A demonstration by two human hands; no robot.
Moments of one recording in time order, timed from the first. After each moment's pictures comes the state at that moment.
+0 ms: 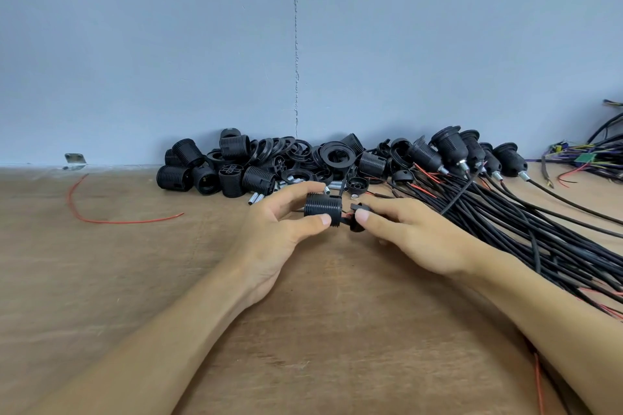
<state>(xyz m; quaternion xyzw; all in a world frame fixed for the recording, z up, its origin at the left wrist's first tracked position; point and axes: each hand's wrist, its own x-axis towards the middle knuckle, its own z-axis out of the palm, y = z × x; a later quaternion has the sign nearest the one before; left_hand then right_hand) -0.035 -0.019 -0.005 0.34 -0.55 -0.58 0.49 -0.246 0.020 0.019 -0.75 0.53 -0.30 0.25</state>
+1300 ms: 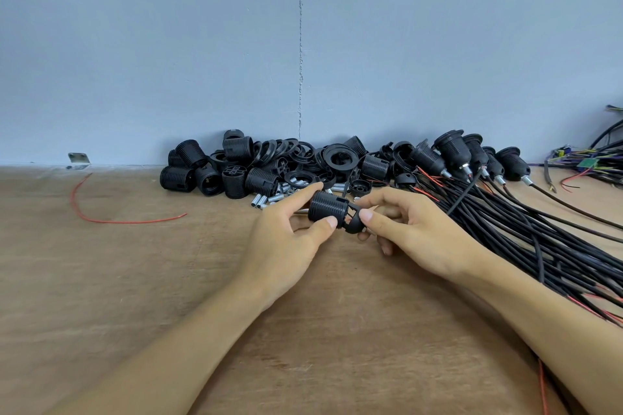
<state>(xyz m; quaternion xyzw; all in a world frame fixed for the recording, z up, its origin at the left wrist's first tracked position) -0.037 -0.011 -0.008 0.42 -0.68 -0.38 0.47 -0.245 0.018 0.012 -0.69 0.52 -0.41 0.30</state>
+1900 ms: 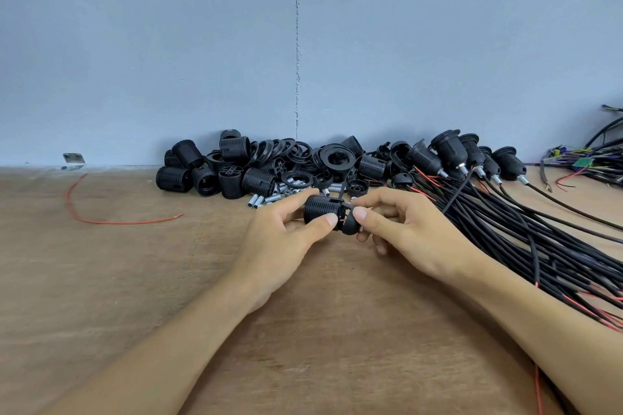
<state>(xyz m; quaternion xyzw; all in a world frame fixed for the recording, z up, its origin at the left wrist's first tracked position) -0.035 -0.018 -0.011 0.39 -0.66 -0.46 0.45 -0.243 0.018 0.009 -0.69 0.50 -0.44 0.29</state>
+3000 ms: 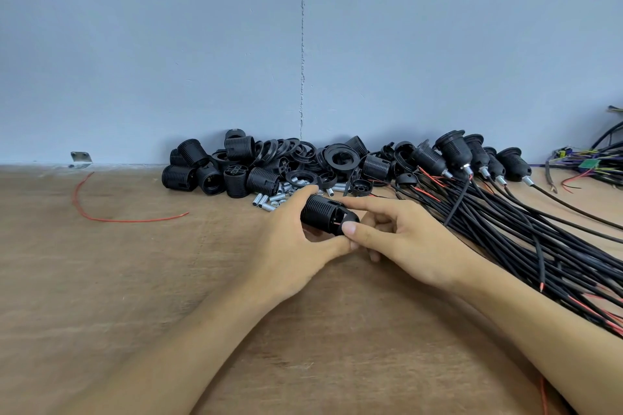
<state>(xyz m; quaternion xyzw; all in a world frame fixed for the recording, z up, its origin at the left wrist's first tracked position) -0.039 -0.010 -0.009 0.44 -0.73 -0.32 0.42 -0.231 0.022 0.010 -0.72 0.49 -0.39 0.29</state>
